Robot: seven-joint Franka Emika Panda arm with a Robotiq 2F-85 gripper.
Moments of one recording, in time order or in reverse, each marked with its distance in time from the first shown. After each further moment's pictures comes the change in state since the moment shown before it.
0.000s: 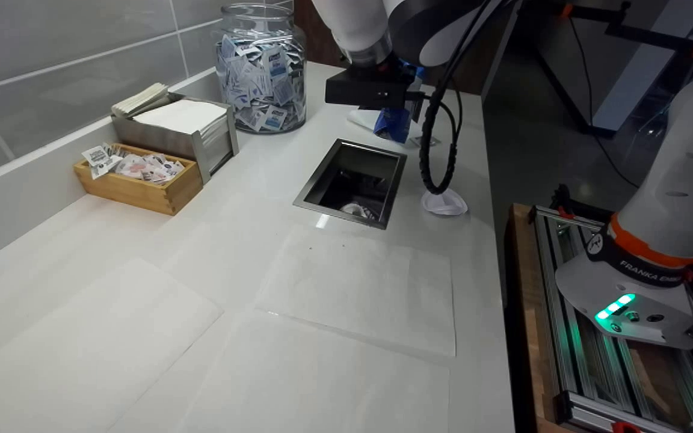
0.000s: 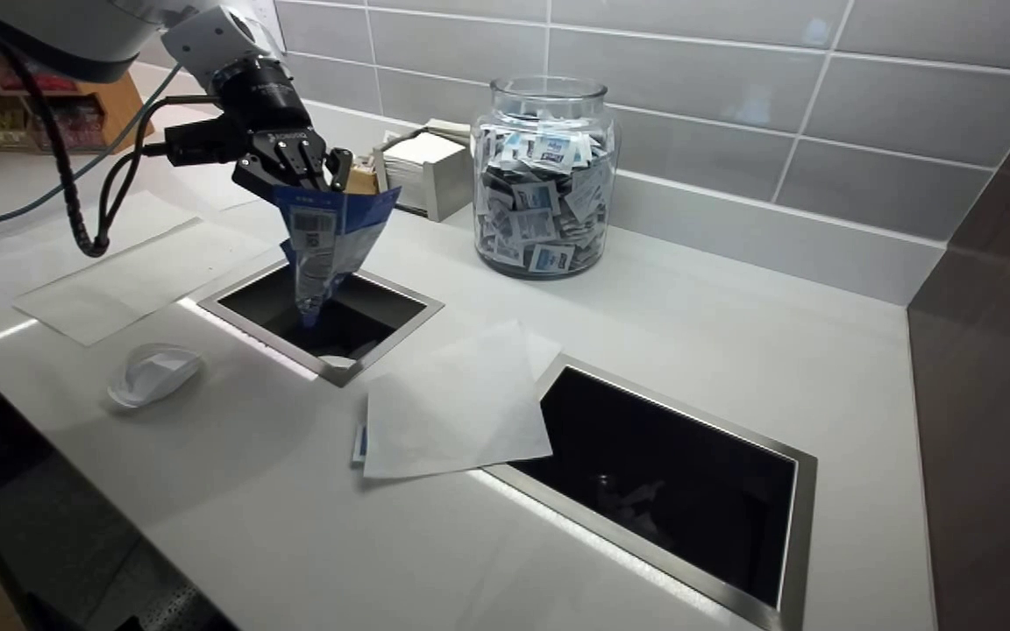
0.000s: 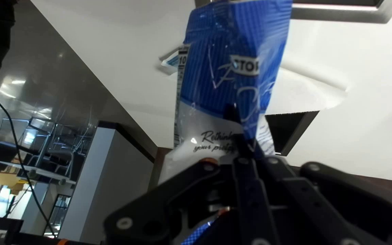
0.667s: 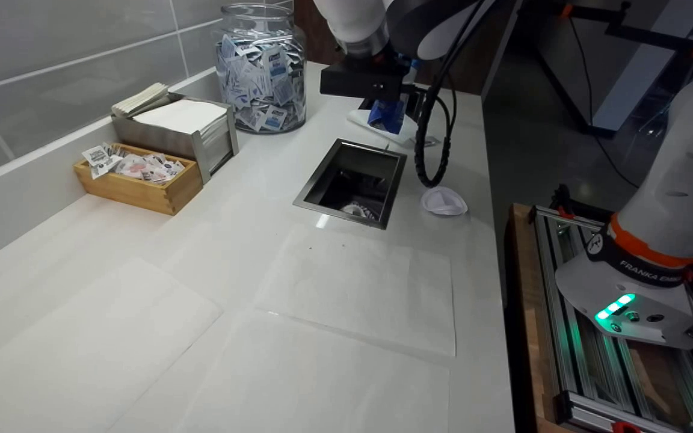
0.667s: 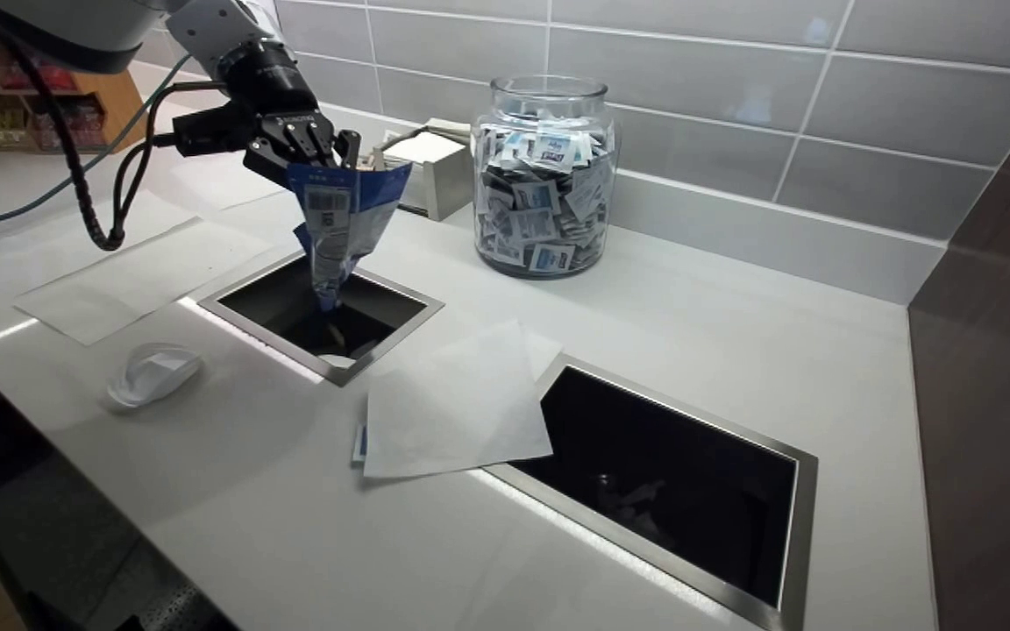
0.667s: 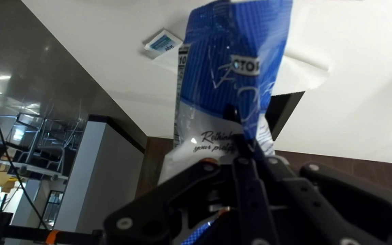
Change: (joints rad) arm -0.001 -0.001 0.002 0.026 -0.041 0.002 0.011
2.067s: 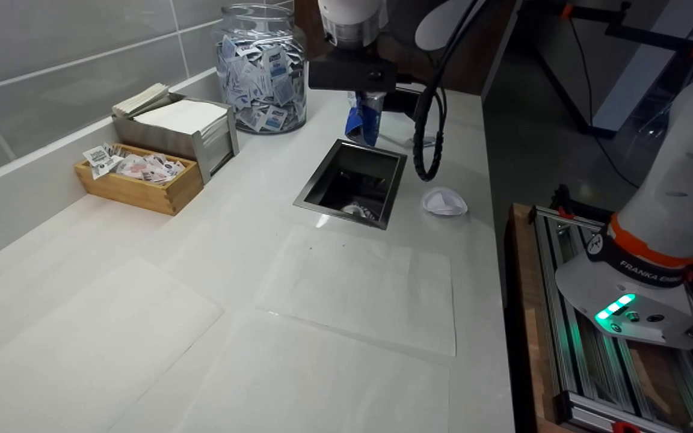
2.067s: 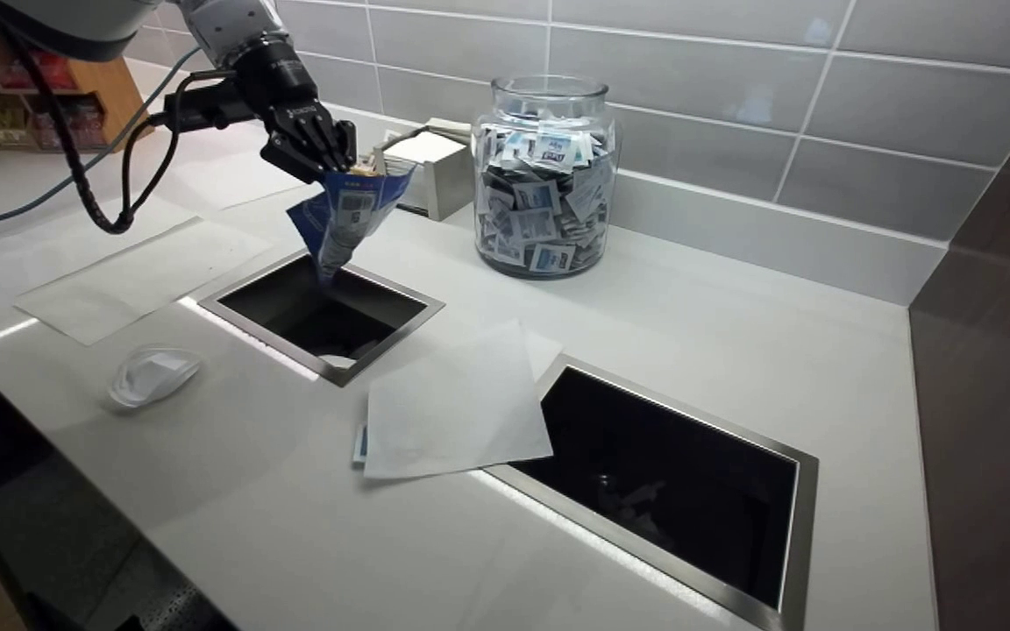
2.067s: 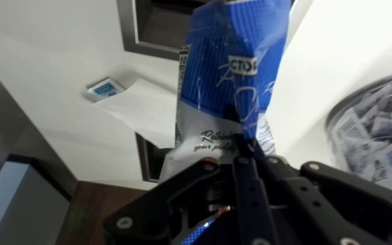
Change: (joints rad) arm -0.018 -0.021 0.005 -0.009 0.125 0.233 -0.223
